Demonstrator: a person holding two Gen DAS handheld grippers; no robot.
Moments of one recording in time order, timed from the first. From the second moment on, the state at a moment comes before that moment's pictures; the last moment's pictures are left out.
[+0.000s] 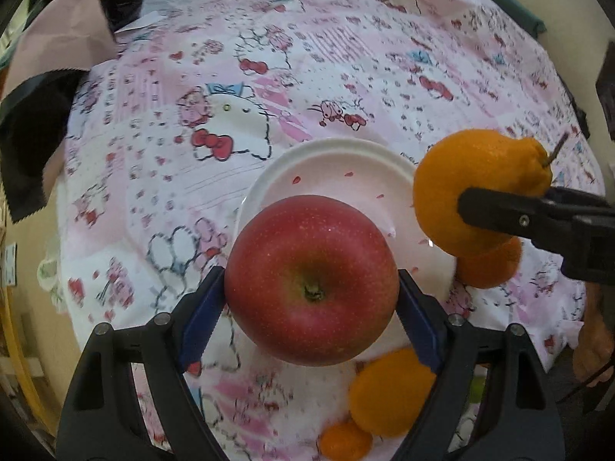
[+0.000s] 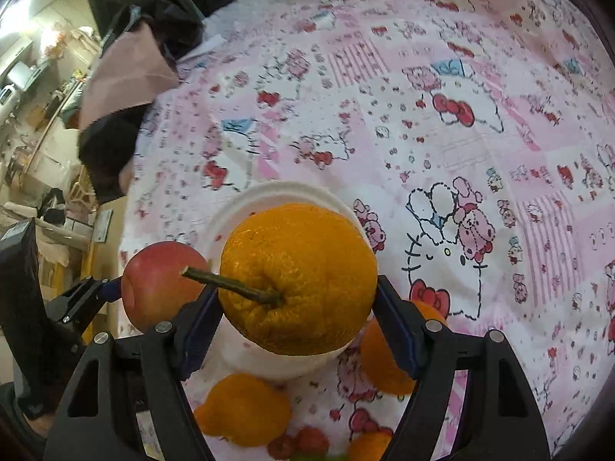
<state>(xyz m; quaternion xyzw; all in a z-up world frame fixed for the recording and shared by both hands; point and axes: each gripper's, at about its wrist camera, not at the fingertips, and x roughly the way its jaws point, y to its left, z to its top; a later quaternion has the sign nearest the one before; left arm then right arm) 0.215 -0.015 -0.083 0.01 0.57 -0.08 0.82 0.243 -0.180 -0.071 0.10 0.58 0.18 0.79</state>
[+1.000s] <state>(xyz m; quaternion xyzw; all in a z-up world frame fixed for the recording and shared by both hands) 0.249 -0.015 -0.132 0.00 0.60 -0.08 0.80 0.271 -0.153 -0.128 0.07 0.61 0.18 0.77</state>
